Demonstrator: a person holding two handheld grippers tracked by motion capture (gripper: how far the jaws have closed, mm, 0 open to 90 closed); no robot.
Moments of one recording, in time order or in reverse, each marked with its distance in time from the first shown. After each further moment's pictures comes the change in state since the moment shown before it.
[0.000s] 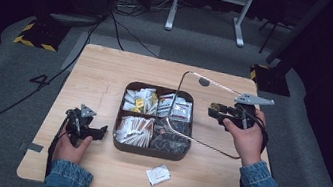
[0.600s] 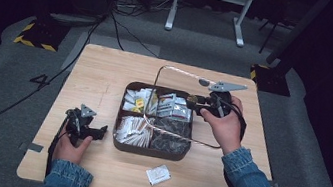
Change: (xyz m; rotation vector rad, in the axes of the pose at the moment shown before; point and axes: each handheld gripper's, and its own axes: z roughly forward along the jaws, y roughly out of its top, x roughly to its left) left arm 0.000 0.000 0.000 0.000 -0.001 0.000; right arm 0.037 0.037 0.042 0.045 0.063 -0.066
